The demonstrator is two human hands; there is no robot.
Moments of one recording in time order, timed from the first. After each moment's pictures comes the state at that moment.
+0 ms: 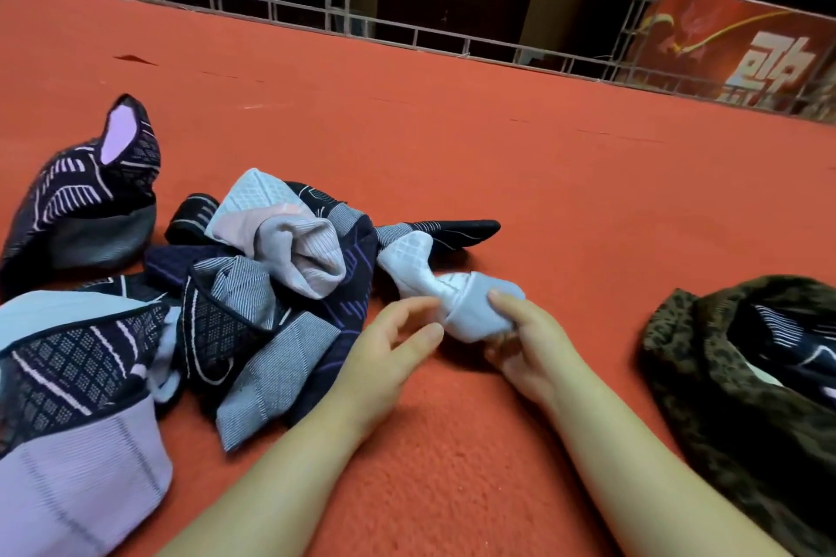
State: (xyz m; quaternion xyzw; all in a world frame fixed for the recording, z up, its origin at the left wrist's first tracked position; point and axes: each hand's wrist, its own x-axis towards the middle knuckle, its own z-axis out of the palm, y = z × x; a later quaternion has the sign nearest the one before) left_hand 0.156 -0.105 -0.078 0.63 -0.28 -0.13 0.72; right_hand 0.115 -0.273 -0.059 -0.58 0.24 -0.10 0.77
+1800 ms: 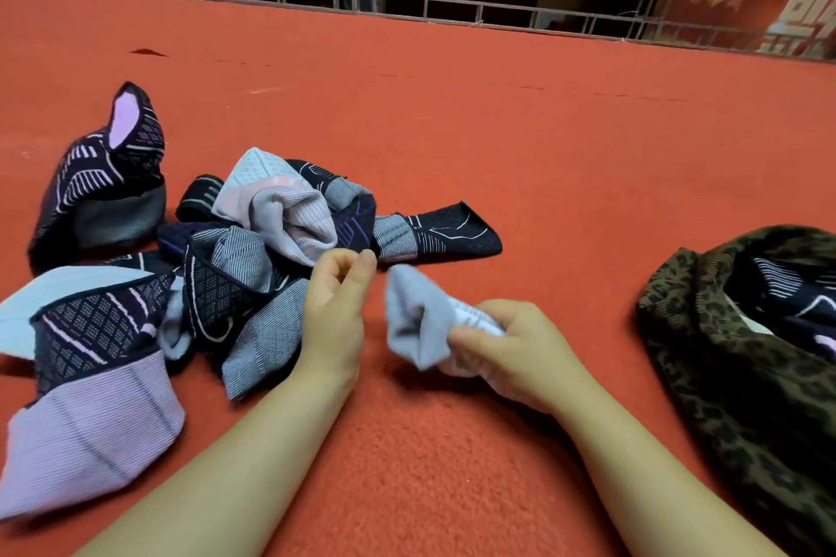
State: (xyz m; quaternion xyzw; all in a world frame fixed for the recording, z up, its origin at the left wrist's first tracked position) left_hand 0.151 -0.100 -0.067 0.55 -0.13 0.05 0.82; right_hand 0.059 -0.257 -0.063 -0.85 0.09 -0.10 0.51
